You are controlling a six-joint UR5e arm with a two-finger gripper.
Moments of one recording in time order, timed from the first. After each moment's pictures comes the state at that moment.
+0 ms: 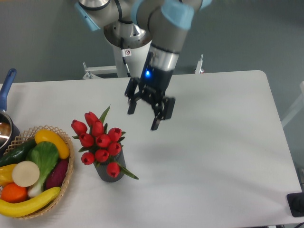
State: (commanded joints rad) arm 2.63 -1.49 -1.92 -0.82 1.14 1.29
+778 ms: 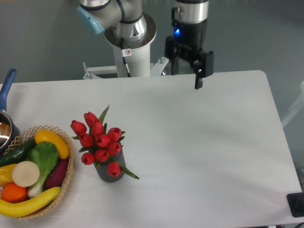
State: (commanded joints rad) arm 2.79 -1.40 -1.77 -1.26 1.35 1.85
